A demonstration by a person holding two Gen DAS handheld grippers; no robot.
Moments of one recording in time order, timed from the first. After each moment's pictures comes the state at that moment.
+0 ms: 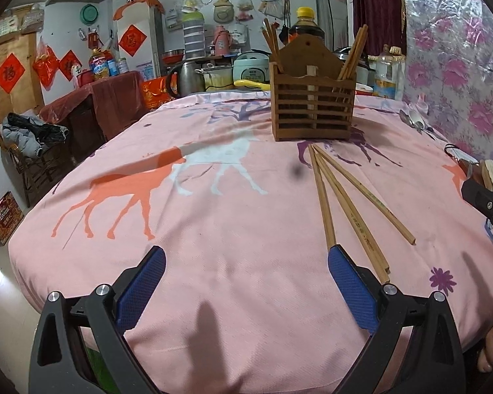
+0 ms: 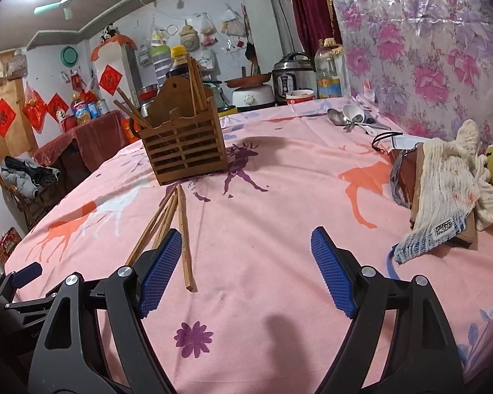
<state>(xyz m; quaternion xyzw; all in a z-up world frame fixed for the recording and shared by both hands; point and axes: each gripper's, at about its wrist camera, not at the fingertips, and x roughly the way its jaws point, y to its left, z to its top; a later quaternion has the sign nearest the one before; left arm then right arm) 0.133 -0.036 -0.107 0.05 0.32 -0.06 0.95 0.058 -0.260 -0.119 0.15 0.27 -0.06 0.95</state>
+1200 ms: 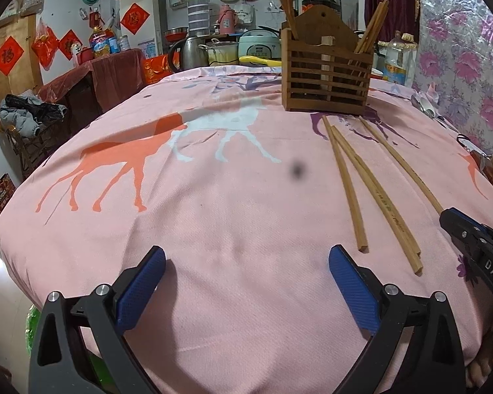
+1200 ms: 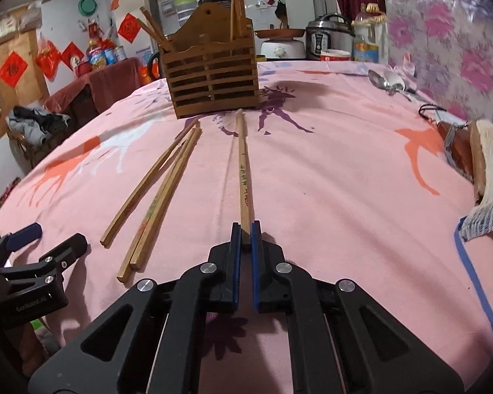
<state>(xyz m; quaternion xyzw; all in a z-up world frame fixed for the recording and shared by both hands) 0.149 -0.026 -0.134 0.03 0.36 -0.06 0.93 0.091 -0.228 -0.160 0.12 0.36 0.00 0.93</state>
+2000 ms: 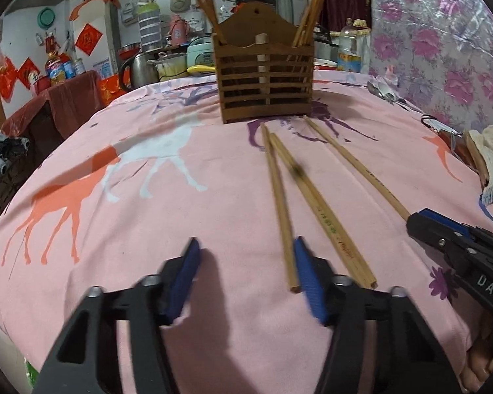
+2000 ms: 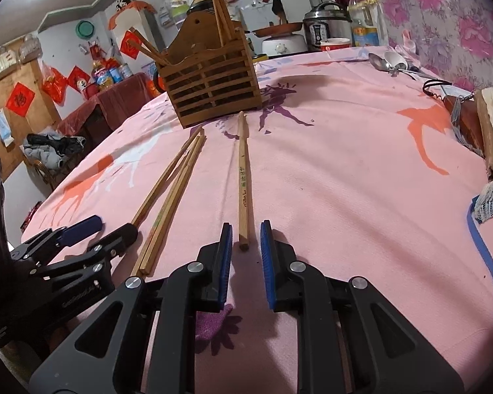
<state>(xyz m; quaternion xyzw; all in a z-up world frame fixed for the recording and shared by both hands) 0.169 -0.075 -0.134 0.08 0.34 -0.14 0.93 0.089 -0.242 -0.164 0.17 0.35 0.02 0.92</state>
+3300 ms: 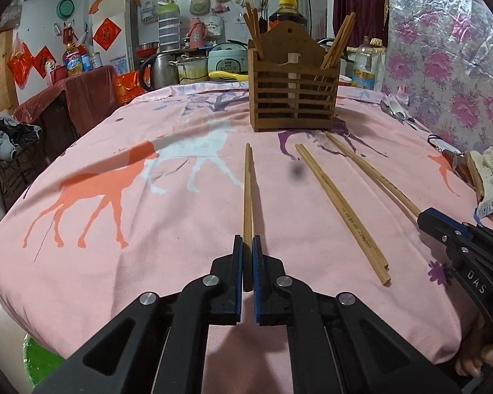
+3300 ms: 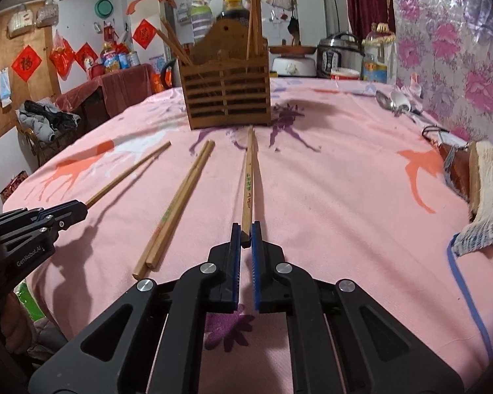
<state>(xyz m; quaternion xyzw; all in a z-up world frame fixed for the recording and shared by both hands) 0.151 -0.033 -0.115 0.04 0.33 -0.12 0.93 0.077 -0.222 -0.146 0.08 0.31 0.01 0.95</state>
